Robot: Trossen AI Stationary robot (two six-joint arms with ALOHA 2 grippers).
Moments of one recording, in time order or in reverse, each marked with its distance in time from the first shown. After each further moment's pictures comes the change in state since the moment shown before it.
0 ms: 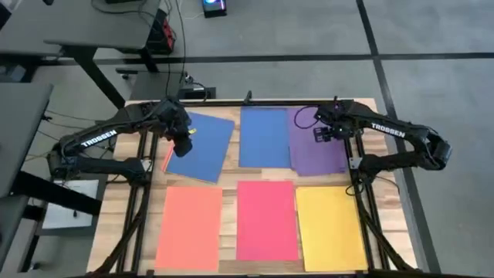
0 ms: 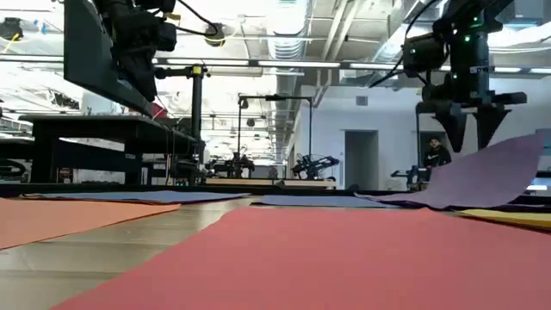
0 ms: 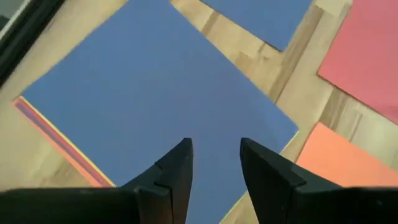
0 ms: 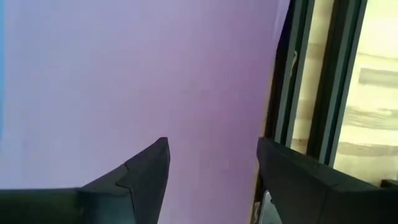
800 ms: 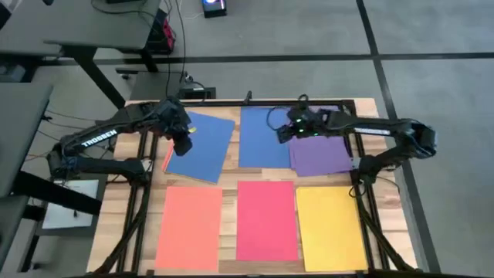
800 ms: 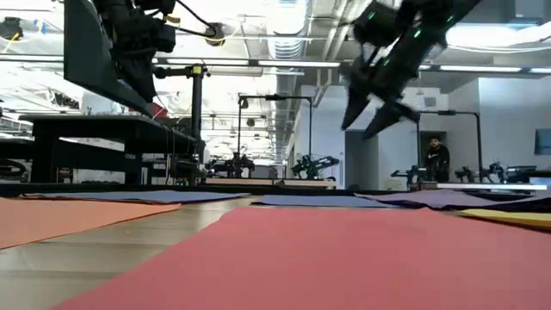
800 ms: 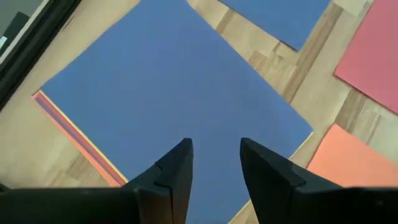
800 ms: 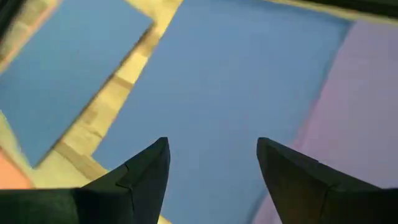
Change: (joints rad) left arm 0.010 0.000 0.000 -0.008 -0.041 0.018; right arm 0.279 0.269 0.065 0.732 -0.101 -0.054
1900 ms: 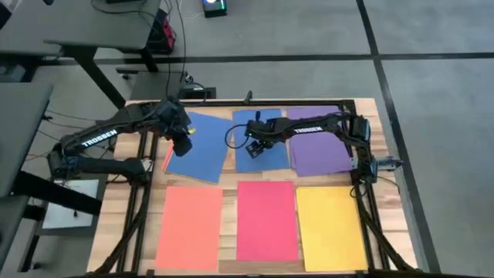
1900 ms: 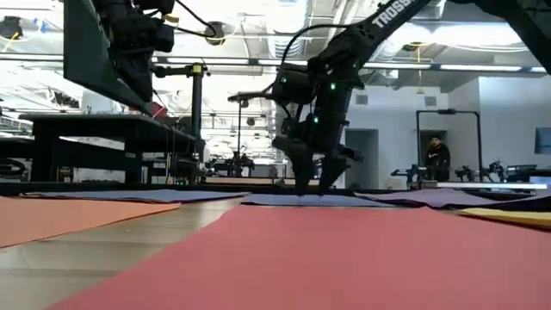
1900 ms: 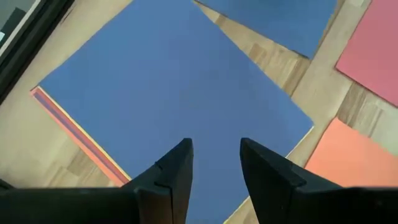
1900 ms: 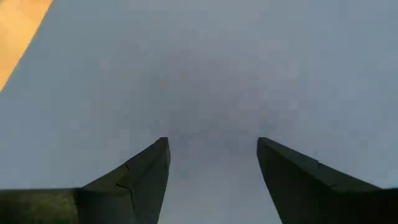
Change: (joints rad) left arm 0.000 0.000 0.002 -0.016 0.002 -0.028; right arm 0.078 0.568 0.483 -0.207 0.020 -0.140
